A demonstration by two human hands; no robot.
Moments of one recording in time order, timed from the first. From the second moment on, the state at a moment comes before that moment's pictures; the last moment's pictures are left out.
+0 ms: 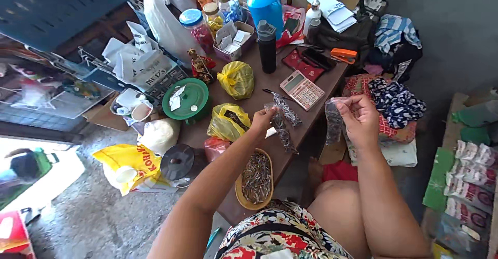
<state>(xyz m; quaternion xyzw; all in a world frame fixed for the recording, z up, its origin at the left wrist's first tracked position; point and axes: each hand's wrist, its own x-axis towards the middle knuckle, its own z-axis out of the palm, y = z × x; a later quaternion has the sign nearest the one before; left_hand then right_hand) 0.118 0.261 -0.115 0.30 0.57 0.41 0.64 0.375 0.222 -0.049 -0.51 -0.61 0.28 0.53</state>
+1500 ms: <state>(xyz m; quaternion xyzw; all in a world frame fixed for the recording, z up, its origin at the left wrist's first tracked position) 0.001 0.009 -0.062 0.71 0.49 0.47 0.18 0.232 0.080 0.046 -0.20 -0.92 0.17 0.30</state>
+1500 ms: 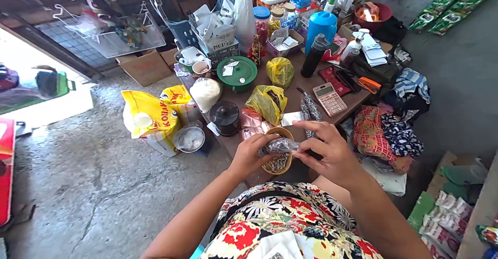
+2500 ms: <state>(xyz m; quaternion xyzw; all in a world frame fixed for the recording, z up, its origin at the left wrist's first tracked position) -0.019 -0.037 -0.103 0.70 0.52 0.45 0.20 0.178 0.071 0.024 -0.13 -0.95 0.13 0.27</state>
